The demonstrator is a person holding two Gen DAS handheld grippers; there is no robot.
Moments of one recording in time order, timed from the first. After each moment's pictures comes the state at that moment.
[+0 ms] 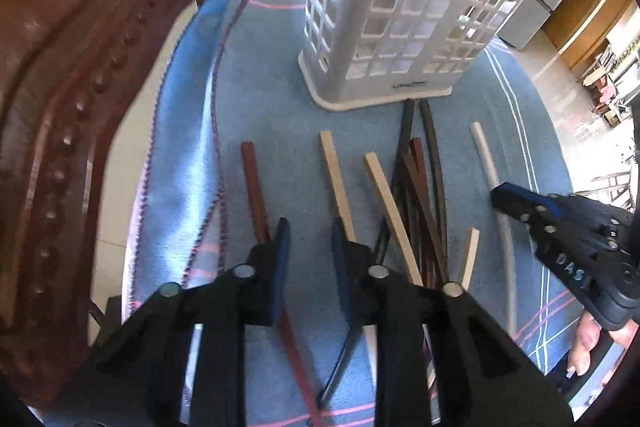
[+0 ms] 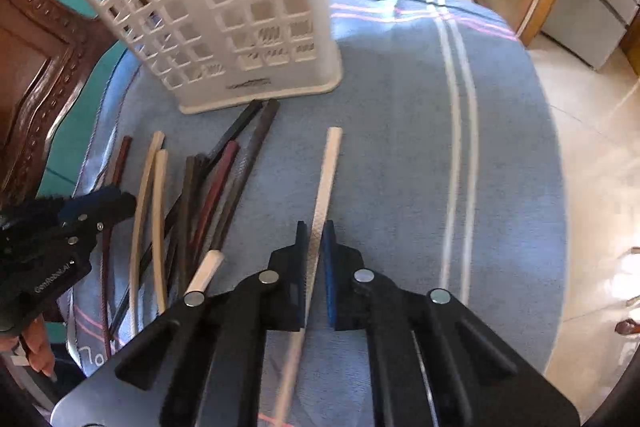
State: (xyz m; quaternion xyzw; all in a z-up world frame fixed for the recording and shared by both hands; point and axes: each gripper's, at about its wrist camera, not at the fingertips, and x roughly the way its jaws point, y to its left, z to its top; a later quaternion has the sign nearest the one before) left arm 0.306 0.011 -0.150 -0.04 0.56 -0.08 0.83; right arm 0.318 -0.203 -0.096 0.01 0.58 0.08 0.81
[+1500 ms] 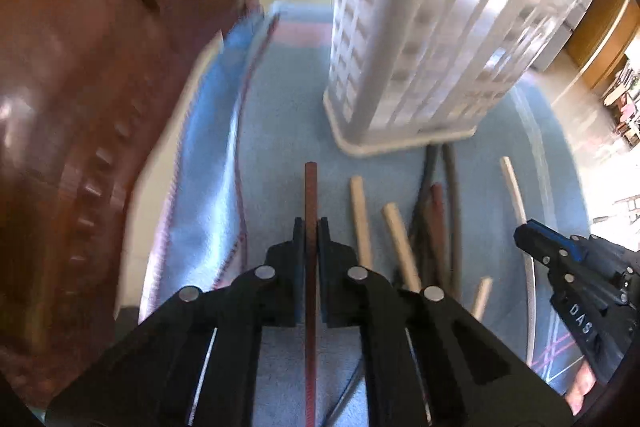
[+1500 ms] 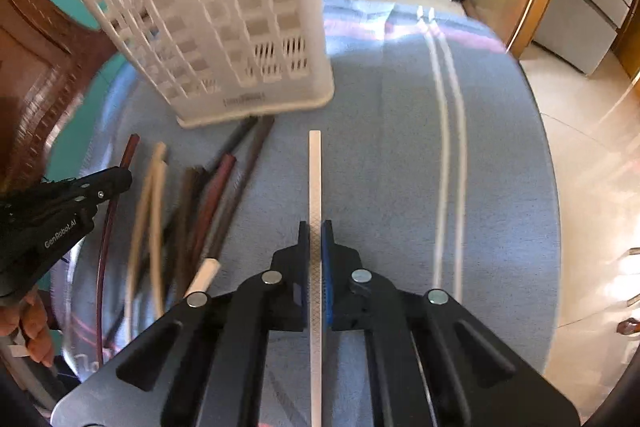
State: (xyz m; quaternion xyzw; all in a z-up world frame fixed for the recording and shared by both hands) left arm 0.344 0.003 -0.116 -0.03 0.51 -0.03 0.86; right arm 0.316 -0.211 -0.096 0.01 0.54 0.07 0.84
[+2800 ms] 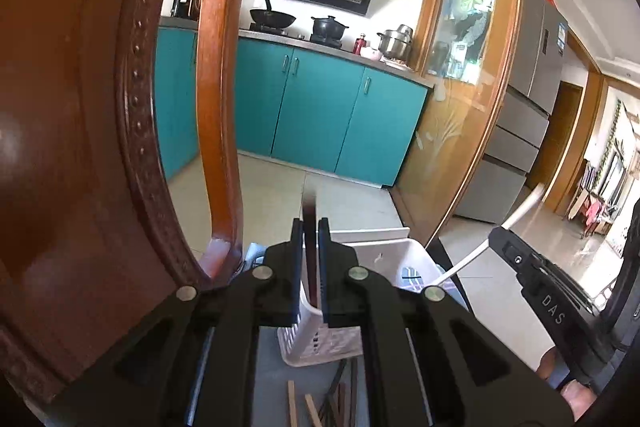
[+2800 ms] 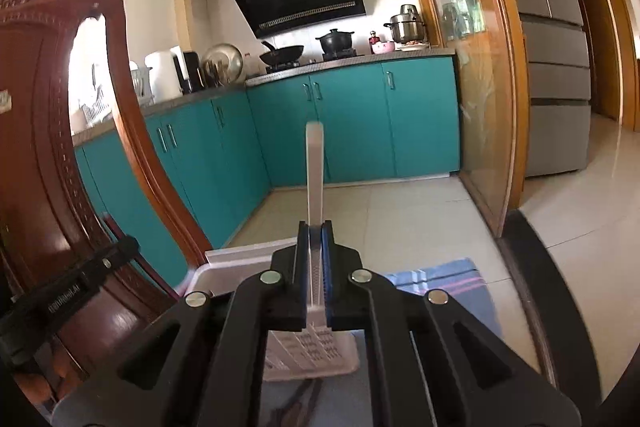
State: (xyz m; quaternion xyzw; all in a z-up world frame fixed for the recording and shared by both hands) left arm 0.334 -0.002 0.046 -0.10 0.22 -0.04 0.97; right arm 0.316 -0.229 0.053 0.09 0.21 0.07 0.97
